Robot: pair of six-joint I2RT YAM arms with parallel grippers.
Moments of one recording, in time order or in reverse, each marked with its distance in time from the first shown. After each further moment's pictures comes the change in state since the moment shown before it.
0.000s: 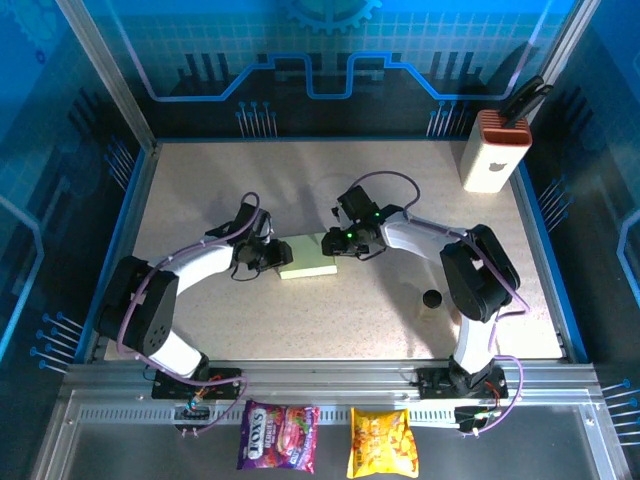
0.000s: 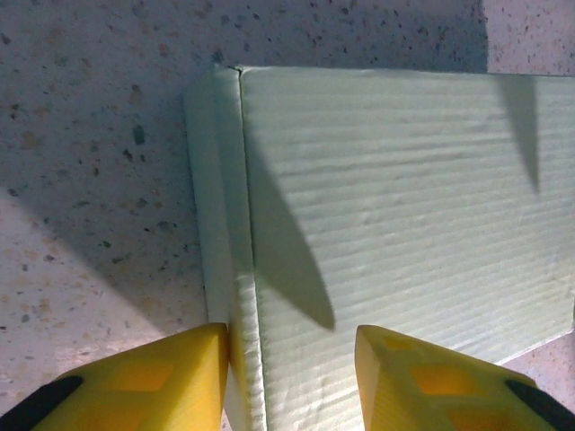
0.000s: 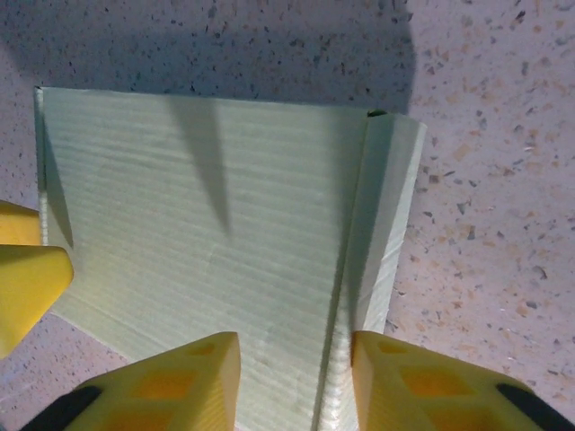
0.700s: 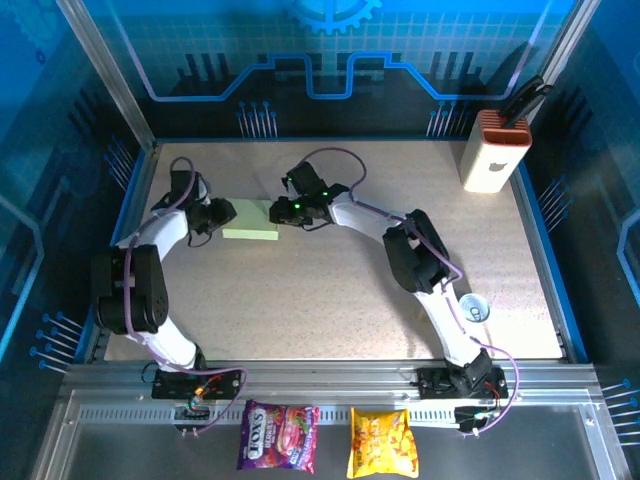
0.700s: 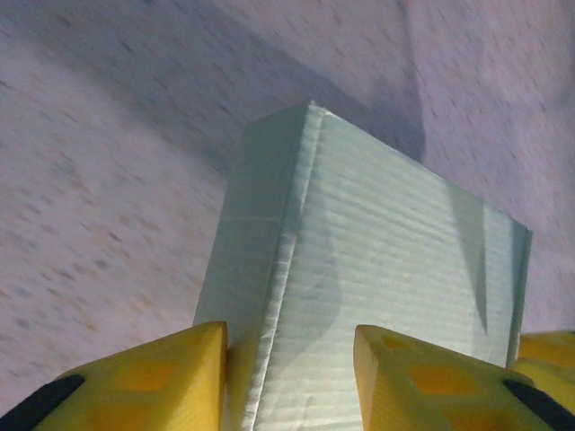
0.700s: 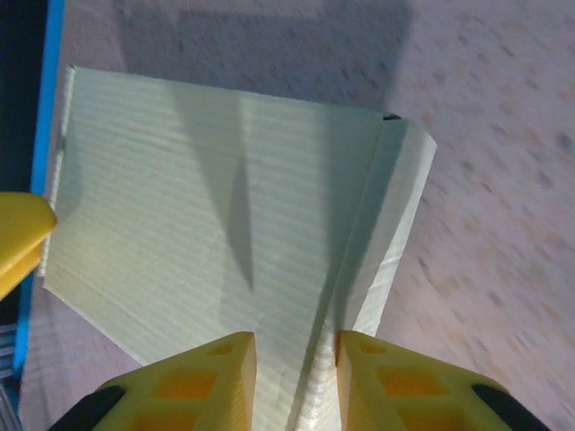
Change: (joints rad) left arm 0.469 0.123 0.236 -0.013 -0.010 0.118; right arm 0.104 0.533 0.726 0.074 -0.037 0.169
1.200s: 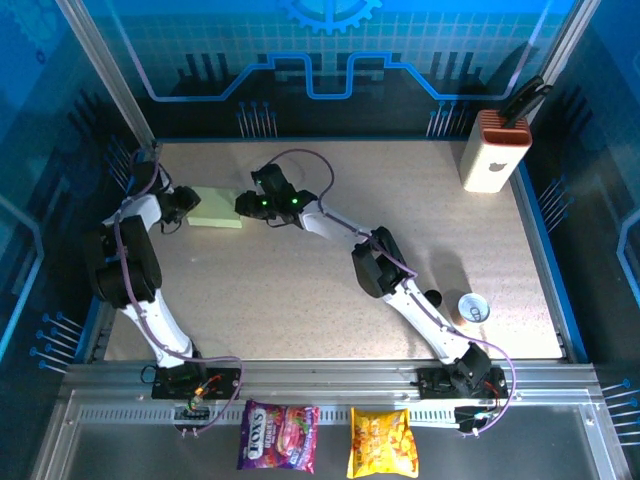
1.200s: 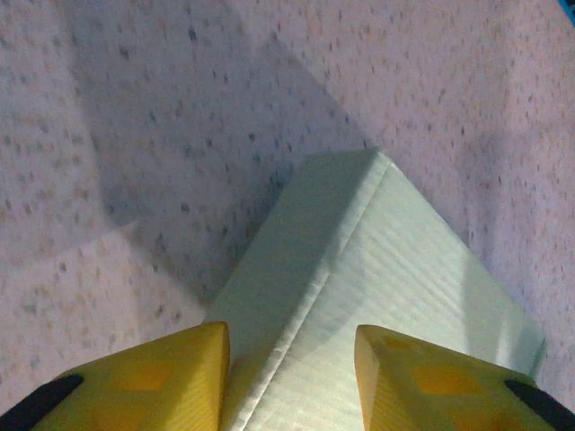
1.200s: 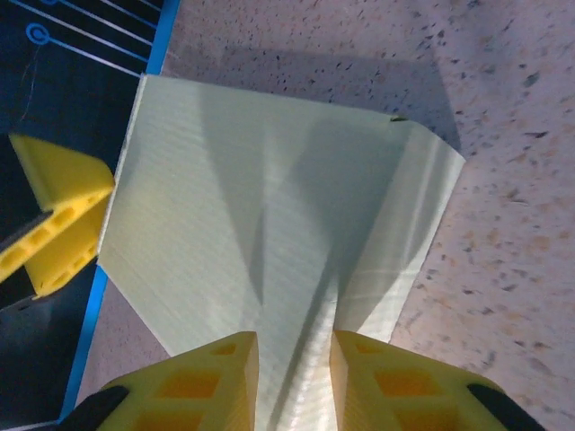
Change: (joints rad) left arm 0.224 0.242 0.219 0.046 0.018 0.016; right arm 0.080 0.430 0.591 0.089 0.050 0.123
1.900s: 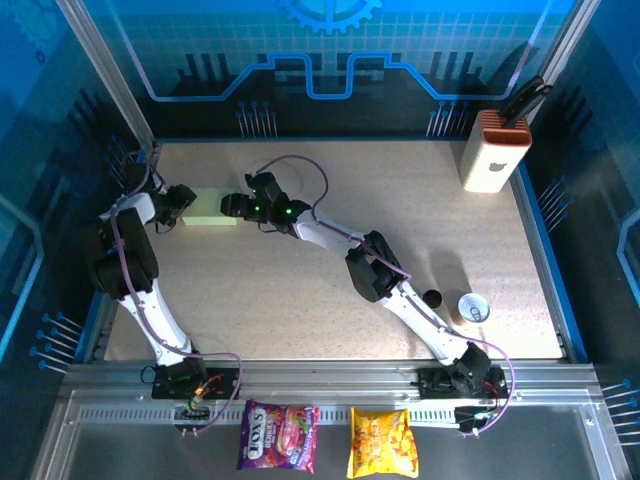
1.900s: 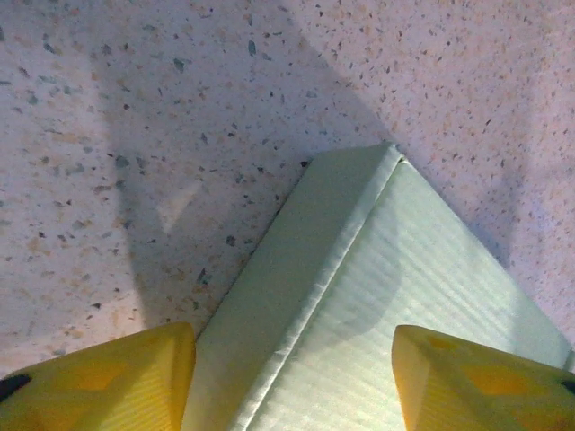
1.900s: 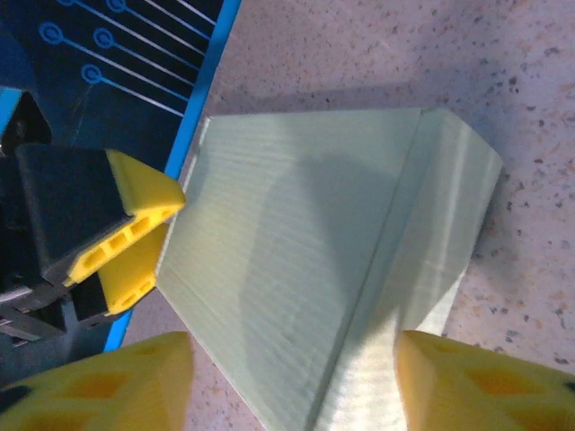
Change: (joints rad) left arm 0.049 0.061 0.027 -0.006 0.034 -0.032; right arm 0.019 0.014 -0.036 0.142 0.055 0.002
